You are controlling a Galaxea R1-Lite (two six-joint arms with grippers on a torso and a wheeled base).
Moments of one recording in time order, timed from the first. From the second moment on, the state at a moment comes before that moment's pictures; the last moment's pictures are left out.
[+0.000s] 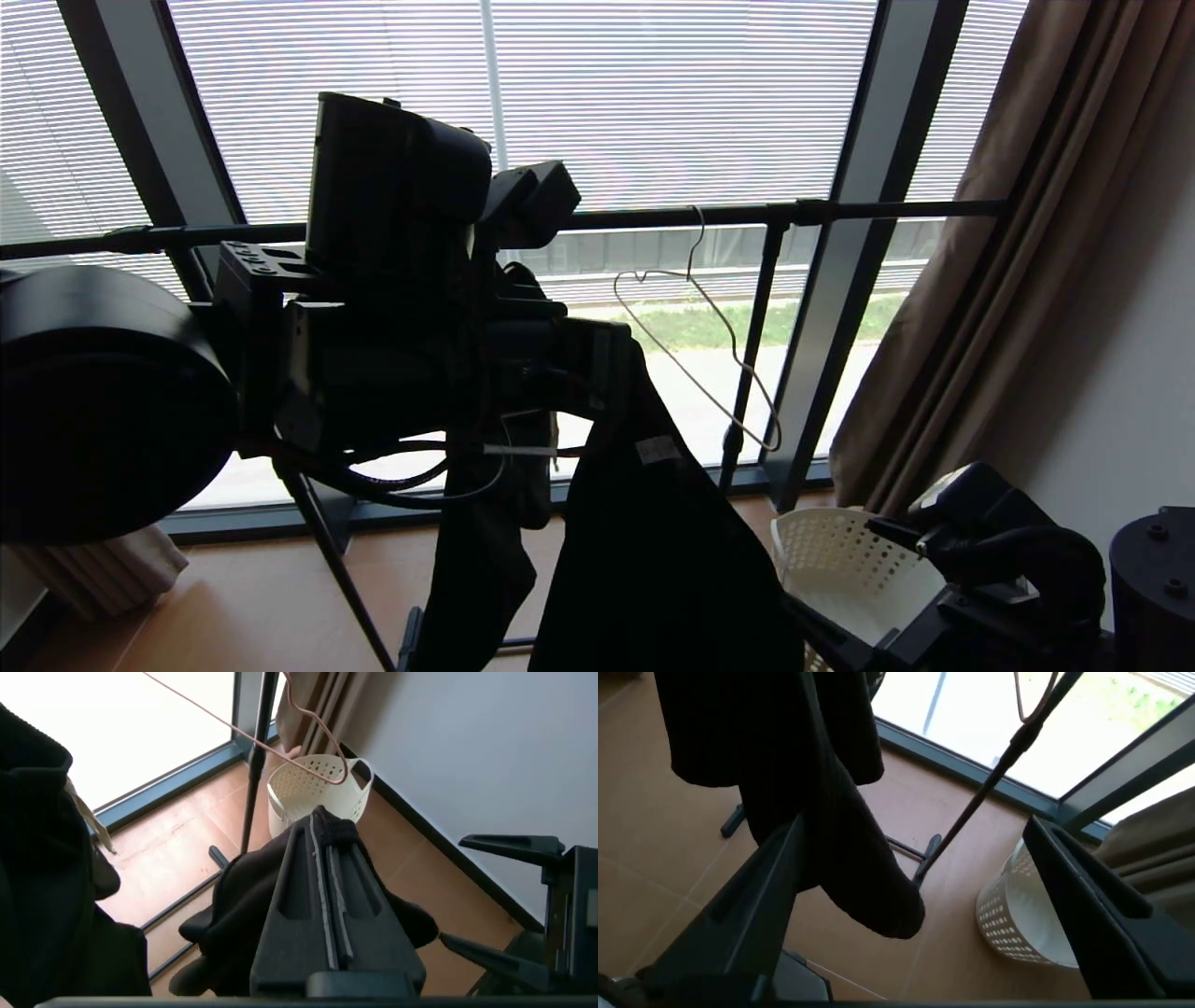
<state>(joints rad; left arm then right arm) -0.78 1.68 -1.24 -0.07 0.02 -0.21 0.89 1.37 -0.37 -0.47 -0.40 0.08</state>
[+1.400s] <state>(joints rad) -0.81 1.66 -1.19 -0.07 0.13 -0.22 0.90 1.69 -0.93 -0.48 -0.39 -0.02</state>
